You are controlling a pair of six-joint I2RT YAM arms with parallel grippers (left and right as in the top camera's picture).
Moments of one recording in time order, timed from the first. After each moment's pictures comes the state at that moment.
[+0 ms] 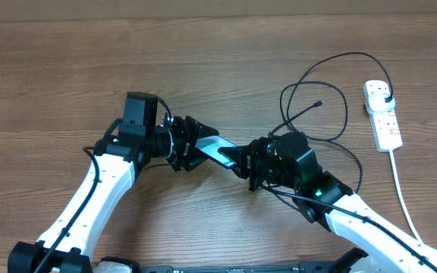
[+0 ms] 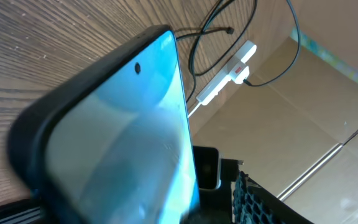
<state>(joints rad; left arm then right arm) -0.23 1.42 0.90 -0.44 0.84 -1.36 0.63 1.24 0.58 0.23 -0.47 1.99</state>
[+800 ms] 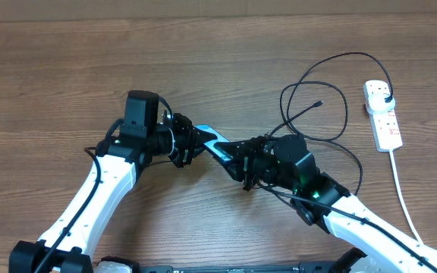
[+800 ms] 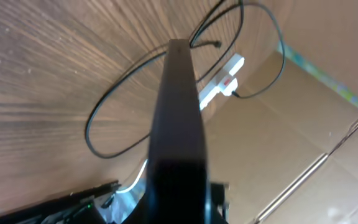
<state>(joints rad) -0.24 1.42 0.88 -0.34 0.79 -1.45 0.66 1.24 0.58 0.30 -0.45 2.09</state>
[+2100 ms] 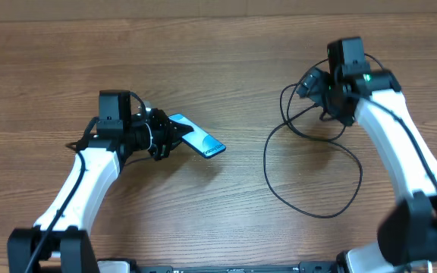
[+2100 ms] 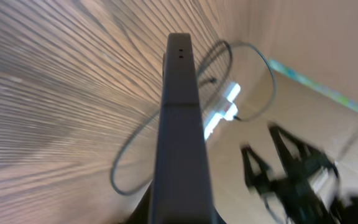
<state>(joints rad) -0.05 1.50 0.88 -0.34 0.87 -1.17 0.12 1.72 1.45 -0.90 0.06 0.70</state>
